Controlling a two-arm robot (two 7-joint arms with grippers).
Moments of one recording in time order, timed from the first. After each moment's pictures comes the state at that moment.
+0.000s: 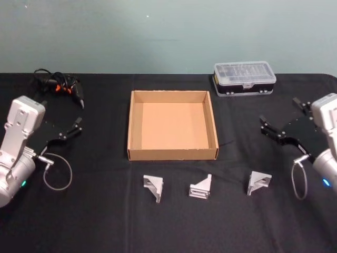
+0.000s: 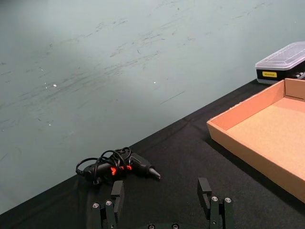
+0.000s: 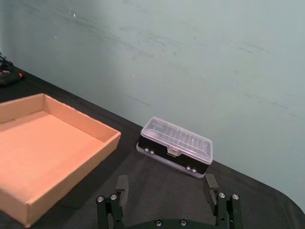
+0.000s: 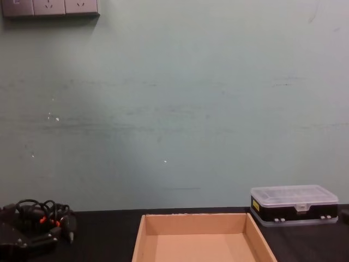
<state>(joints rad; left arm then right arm) -0.20 0.60 0.45 -1.41 -0.25 -0.12 0.03 0.15 0.65 -0.40 -1.51 0.27 -0.11 -0.01</state>
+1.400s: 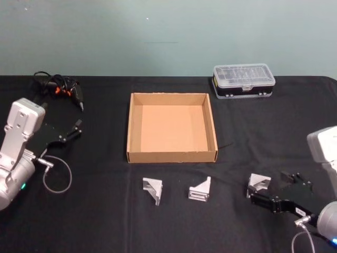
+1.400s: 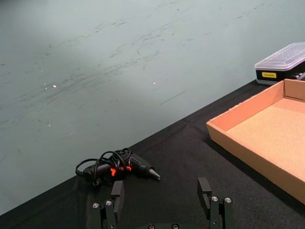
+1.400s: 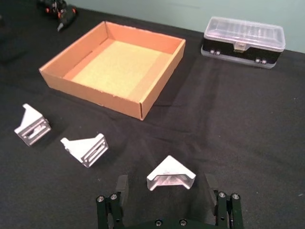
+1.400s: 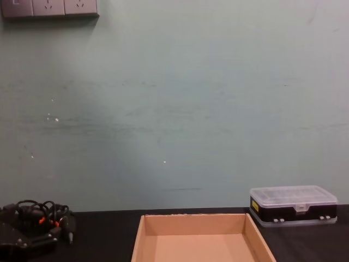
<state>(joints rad) -0.20 0.60 0.45 -1.41 -0.25 -0.12 0.03 -0.23 0.73 -0.23 -2.02 0.56 0.46 -0.04</state>
